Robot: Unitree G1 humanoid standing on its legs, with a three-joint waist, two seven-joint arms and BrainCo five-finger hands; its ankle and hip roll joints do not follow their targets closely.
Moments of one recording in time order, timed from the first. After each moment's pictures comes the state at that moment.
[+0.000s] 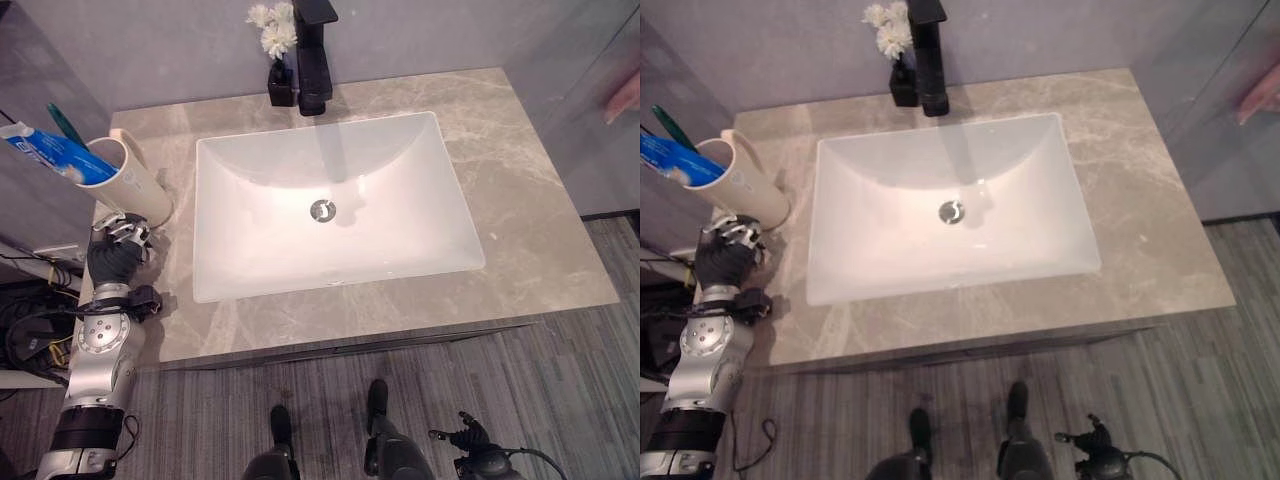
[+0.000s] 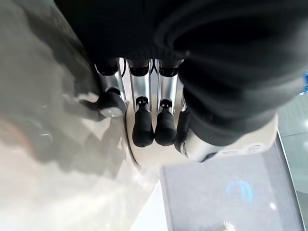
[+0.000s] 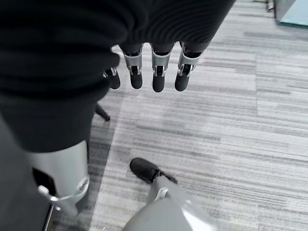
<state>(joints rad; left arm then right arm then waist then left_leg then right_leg) -0.19 0.60 0.12 0.19 -0.50 -0.19 0.22 -0.04 -0.31 0.20 1.15 0.02 -0.06 -0.19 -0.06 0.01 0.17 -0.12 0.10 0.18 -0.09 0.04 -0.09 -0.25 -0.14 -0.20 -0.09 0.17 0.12</state>
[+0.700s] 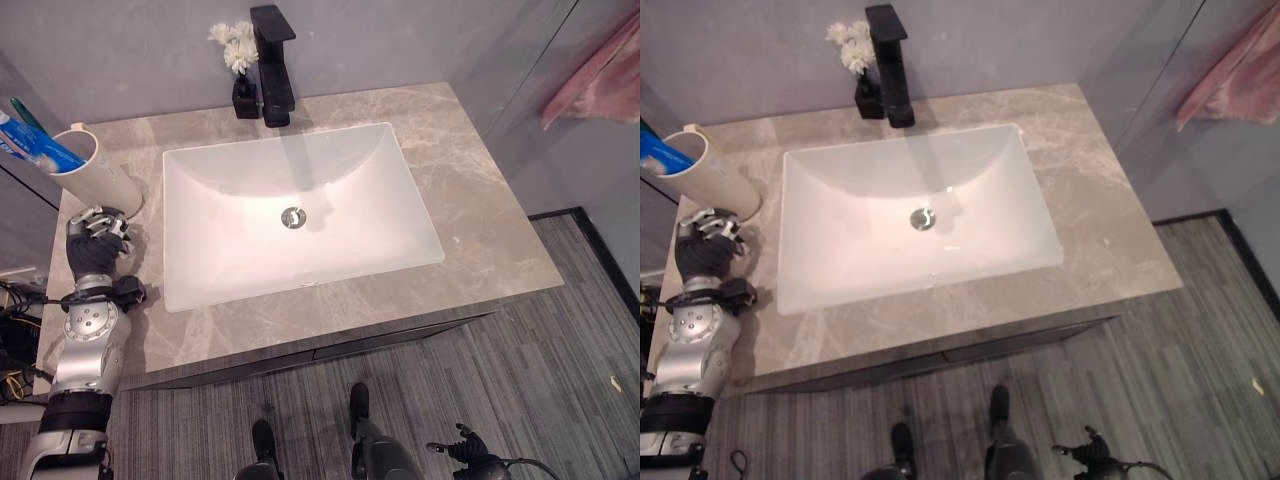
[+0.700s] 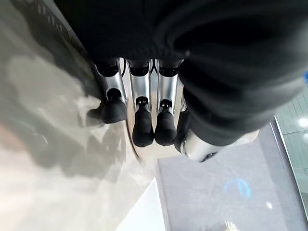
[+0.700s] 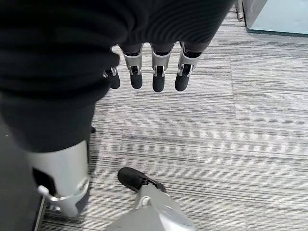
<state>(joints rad) -0.18 0.65 0.11 0.29 -0.49 -0.19 0.26 -0.01 -0.30 0.22 1.16 0.02 -0.06 -0.17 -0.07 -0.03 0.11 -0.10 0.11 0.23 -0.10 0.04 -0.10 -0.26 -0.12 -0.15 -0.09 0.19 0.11</state>
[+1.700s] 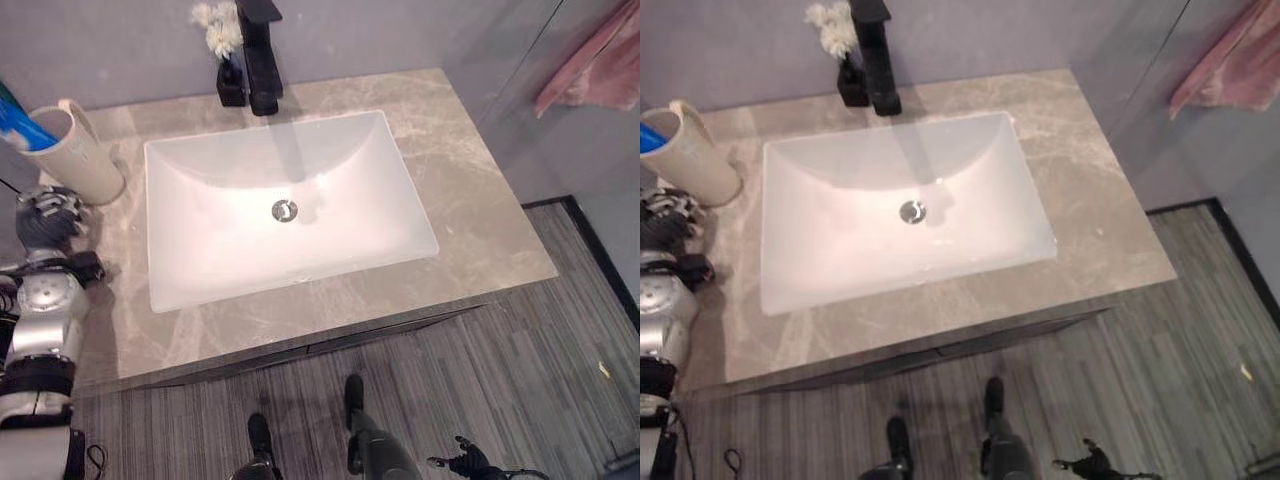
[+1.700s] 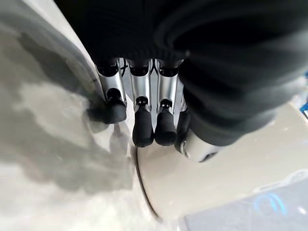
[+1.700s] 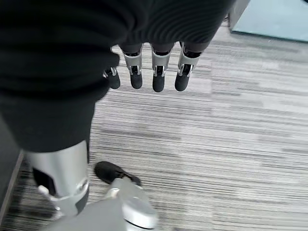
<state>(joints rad) -0.48 0.84 0.04 0.60 -0.50 -0.17 0.31 0.03 -0.31 0.25 1.15 0.01 -0.05 -0.15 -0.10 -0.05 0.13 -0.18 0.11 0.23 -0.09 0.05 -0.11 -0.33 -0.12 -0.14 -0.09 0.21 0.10</state>
